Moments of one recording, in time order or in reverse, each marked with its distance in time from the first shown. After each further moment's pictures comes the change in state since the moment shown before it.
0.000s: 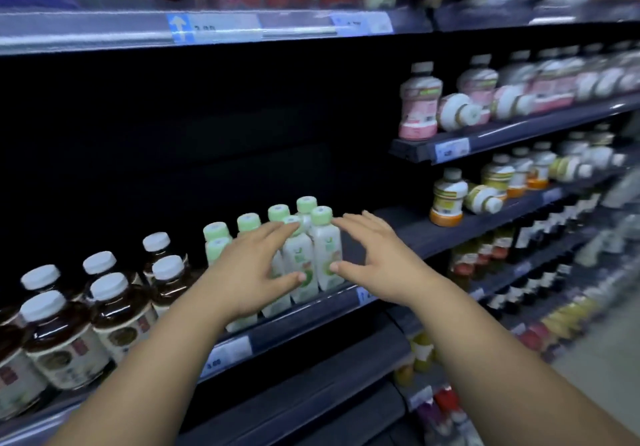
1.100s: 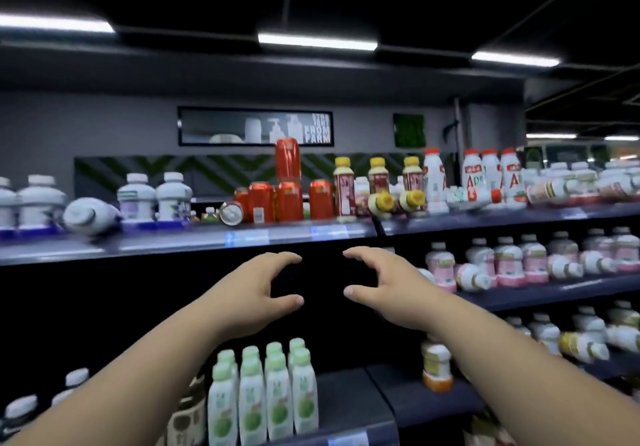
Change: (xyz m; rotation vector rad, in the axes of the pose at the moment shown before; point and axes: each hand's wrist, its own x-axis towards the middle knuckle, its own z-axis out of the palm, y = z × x) left_hand -0.020 0.220 -0.183 0.050 0.359 -0.085; right_hand -0.061 -0.056 -0.270 0.035 0.093 -0.305
